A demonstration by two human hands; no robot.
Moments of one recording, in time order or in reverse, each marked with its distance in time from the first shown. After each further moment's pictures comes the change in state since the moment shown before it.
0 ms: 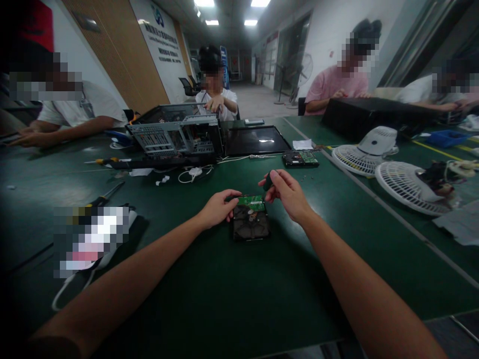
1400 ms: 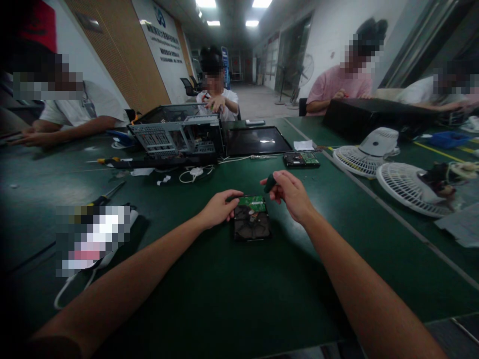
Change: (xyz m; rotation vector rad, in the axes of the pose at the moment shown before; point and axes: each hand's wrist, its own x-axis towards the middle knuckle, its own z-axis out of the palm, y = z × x) left_hand 0.002 -0.002 0.000 0.029 -0.002 0.007; right_hand -0.002 -0.008 0.002 -0.001 0.043 0.046
